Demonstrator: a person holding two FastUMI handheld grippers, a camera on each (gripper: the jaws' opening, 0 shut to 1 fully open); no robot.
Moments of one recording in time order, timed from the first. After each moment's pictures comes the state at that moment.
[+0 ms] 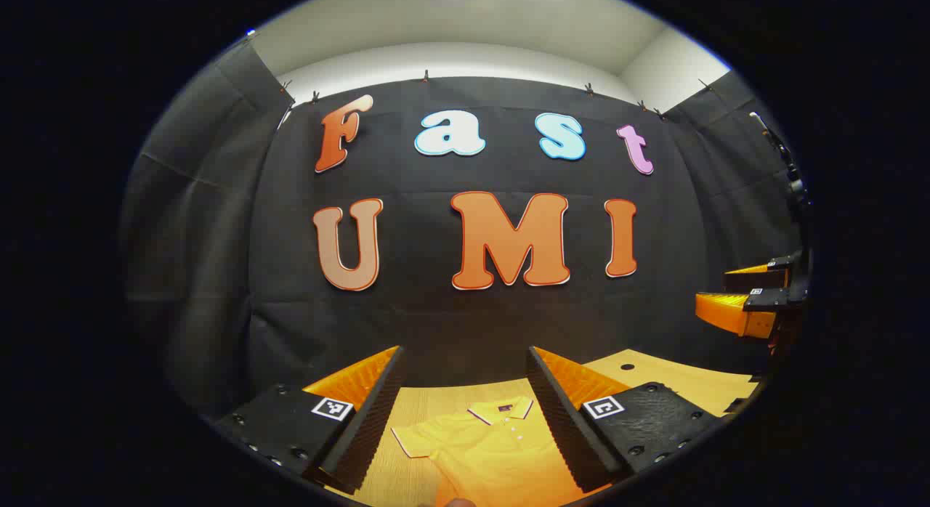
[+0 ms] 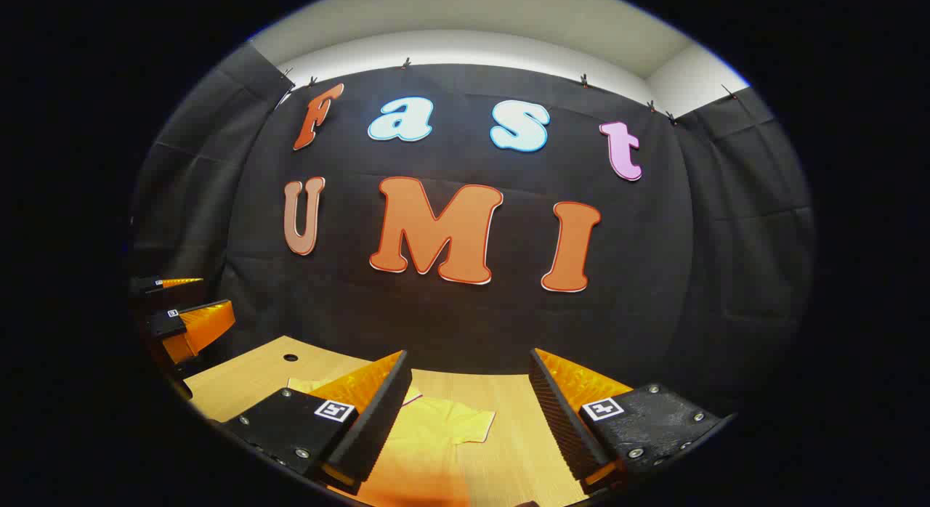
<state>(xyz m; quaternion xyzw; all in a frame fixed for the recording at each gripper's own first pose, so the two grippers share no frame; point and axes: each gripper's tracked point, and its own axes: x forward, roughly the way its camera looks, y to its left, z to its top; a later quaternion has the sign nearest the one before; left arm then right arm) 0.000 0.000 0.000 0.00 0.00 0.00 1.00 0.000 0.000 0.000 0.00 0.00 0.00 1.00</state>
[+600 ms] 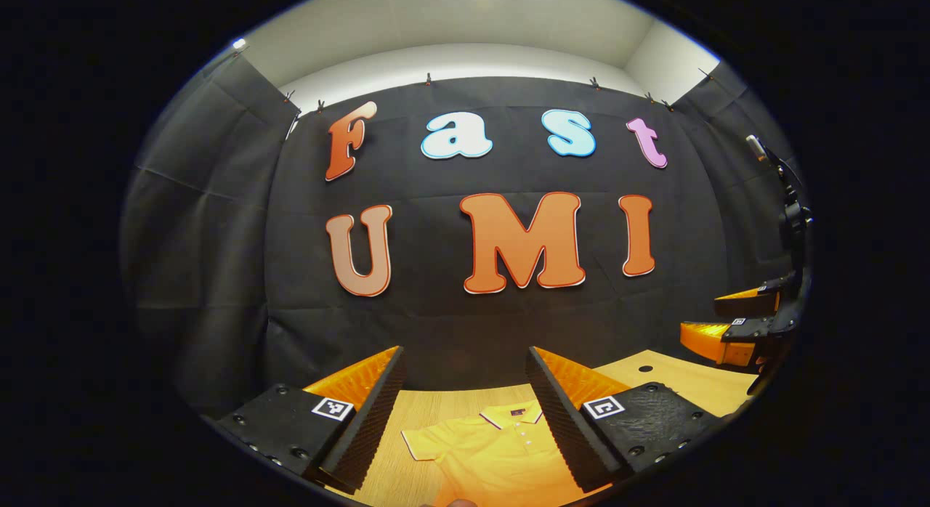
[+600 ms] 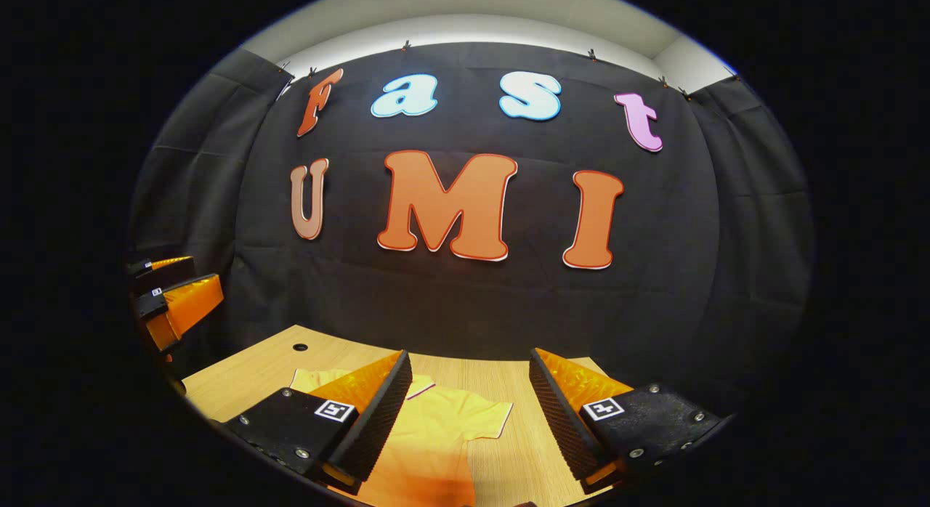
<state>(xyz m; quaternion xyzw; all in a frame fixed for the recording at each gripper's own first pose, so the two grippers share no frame) 0.009 -0.019 0.009 0.02 -0.01 0.03 1.00 0.038 -0.002 -0.044 0.01 0.05 0.03 1.00</state>
